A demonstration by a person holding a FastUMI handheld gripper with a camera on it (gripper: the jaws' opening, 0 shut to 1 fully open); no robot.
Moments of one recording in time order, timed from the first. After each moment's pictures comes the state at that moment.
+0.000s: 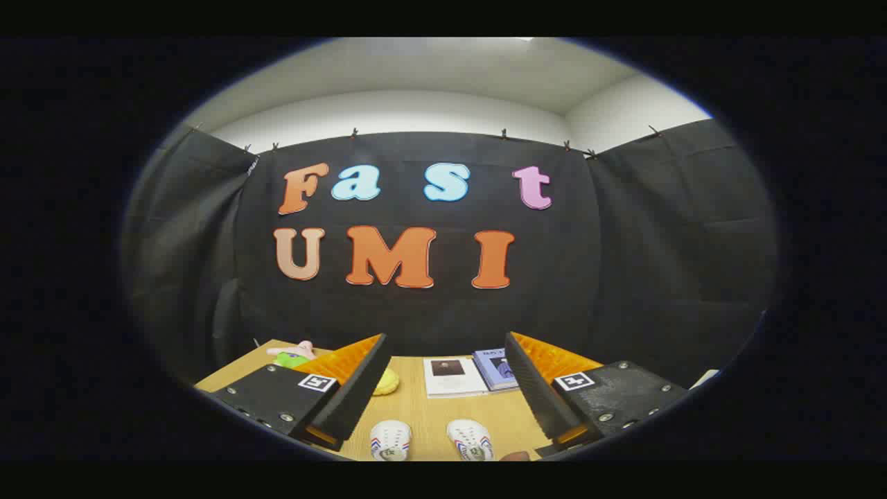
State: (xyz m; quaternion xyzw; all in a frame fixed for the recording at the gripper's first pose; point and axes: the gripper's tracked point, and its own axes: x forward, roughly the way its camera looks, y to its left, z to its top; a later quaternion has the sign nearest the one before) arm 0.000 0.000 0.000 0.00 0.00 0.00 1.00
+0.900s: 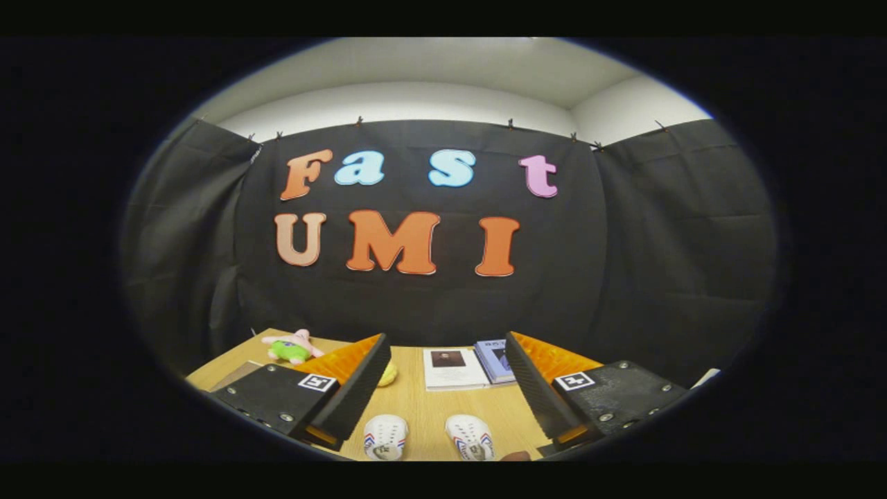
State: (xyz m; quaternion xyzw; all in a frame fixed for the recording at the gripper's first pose) arm 0.017 0.003 -0.042 -0.02 0.02 0.00 1.00
